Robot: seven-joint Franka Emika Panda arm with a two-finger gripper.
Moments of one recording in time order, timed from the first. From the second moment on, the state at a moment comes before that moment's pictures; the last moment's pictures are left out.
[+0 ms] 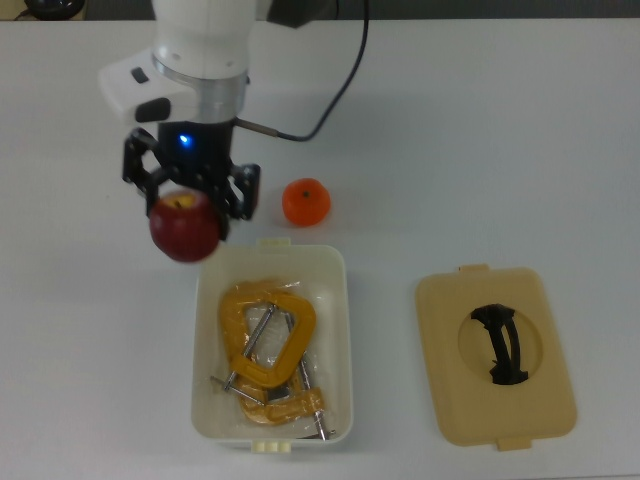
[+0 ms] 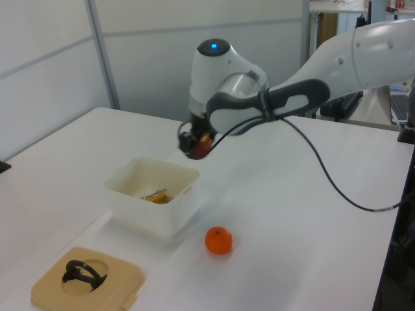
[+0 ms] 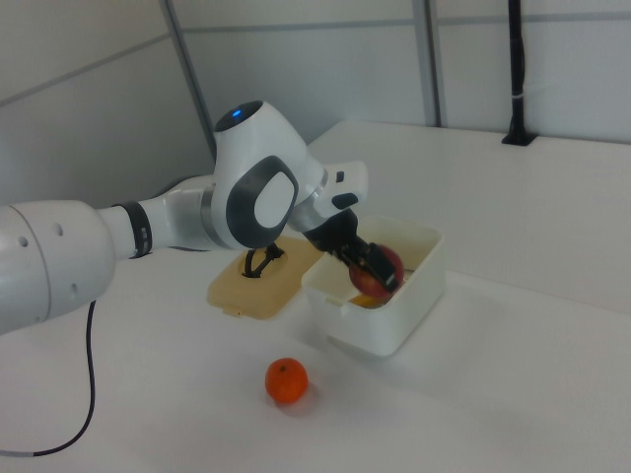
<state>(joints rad) -0.06 0.29 0.04 -1.64 -0.28 2.32 0.40</state>
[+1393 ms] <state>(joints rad) -0.01 0.25 0.10 -1.66 -0.08 1.85 0.06</state>
